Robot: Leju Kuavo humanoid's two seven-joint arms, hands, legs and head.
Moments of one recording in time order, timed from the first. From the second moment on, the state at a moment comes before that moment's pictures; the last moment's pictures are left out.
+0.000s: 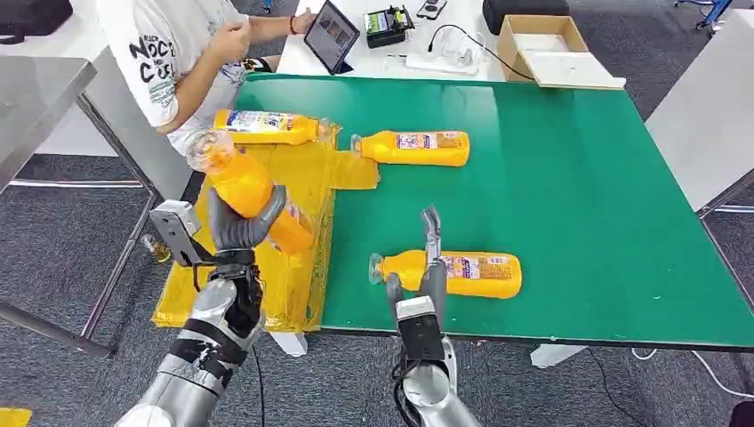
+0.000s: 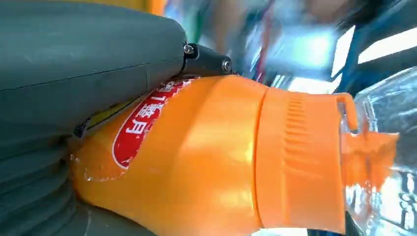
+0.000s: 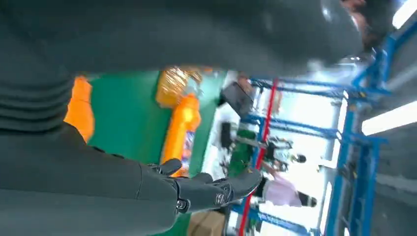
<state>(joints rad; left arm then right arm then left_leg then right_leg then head) -0.41 -0.18 -0.23 -1.09 -0.02 0.32 -0.57 -0.18 0.24 0.54 -1.19 0.23 -0.59 -0.70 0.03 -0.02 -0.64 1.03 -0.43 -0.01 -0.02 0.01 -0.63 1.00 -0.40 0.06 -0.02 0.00</state>
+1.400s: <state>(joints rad) -0.72 0.02 -0.39 -0.37 -1.25 0.32 -0.24 -0.16 0.22 0.53 -1.48 0.16 -0.60 -0.70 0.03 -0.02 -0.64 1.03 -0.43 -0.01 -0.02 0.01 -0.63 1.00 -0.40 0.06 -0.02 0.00</state>
